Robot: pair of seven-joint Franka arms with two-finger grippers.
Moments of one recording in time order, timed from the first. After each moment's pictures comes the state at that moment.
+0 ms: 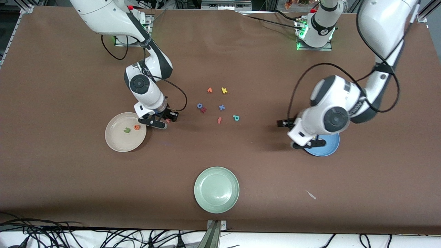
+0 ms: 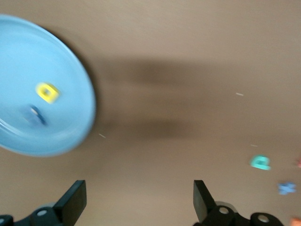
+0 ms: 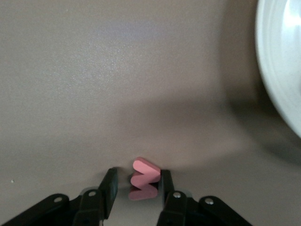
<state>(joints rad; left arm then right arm) 0.06 0.57 -0.53 -1.59 0.11 1.83 -0.62 0.36 0.49 0.11 -2.14 -0.04 2.68 0.74</state>
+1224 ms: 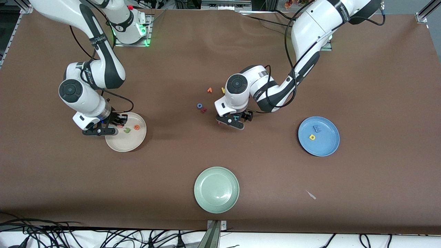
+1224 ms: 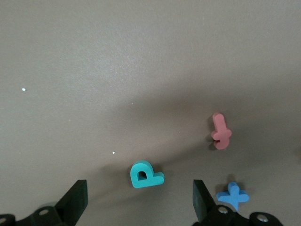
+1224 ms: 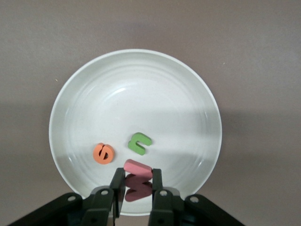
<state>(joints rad) -0.29 0.79 -0.52 -1.62 0.45 2.21 -0.60 0.19 0.32 -0.06 -2.11 -0.04 2.41 0.11</state>
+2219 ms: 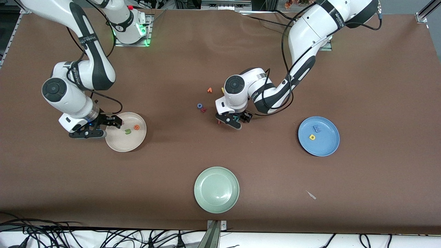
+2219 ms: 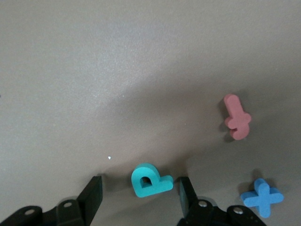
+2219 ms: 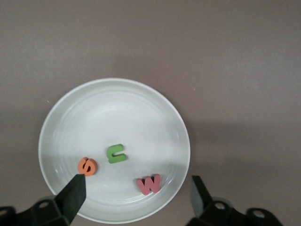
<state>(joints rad) -0.29 0.82 -0.52 -1.65 0.54 2.24 -0.55 0.14 0.29 -0.07 -2.04 -0.04 2.37 0.04</state>
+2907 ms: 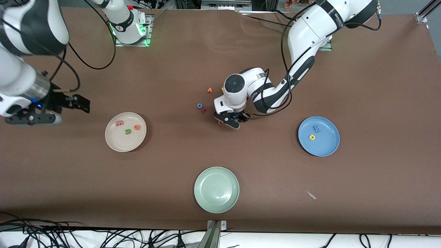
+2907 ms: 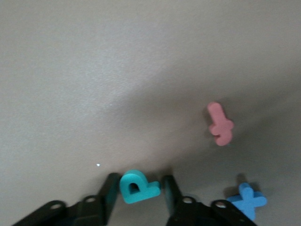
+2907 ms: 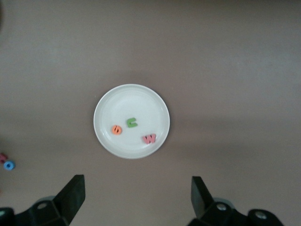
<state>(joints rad) -0.30 0.82 -0.52 -1.64 0.54 2.27 -0.54 0.14 0.14 -0.07 -1.59 -0.03 1.70 0.04</state>
